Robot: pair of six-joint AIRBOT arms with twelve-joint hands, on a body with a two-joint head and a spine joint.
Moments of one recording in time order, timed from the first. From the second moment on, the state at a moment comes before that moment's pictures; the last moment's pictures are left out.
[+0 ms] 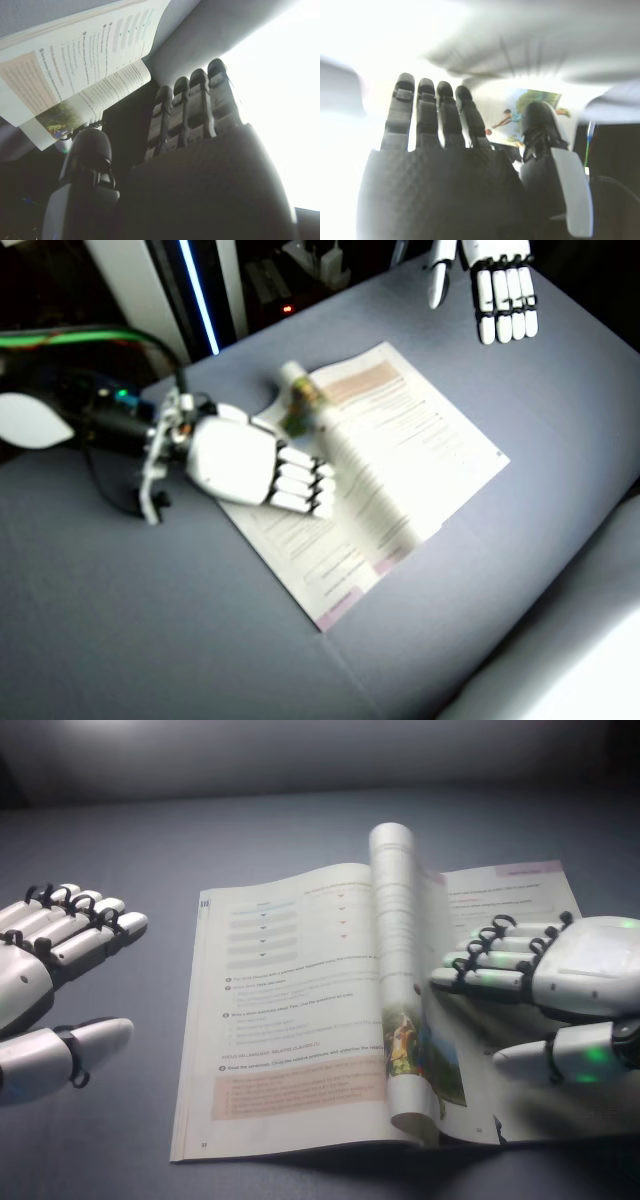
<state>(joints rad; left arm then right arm) 1.06 -0.80 0.95 -0.23 -1.06 0.96 -0.69 -1.13 1.29 -0.46 0.52 -0.56</state>
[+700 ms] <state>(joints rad) 1.07 -0.78 0.96 -0.29 -1.18 0.96 -0.58 -1.25 1.29 -0.74 0.70 -0.30</state>
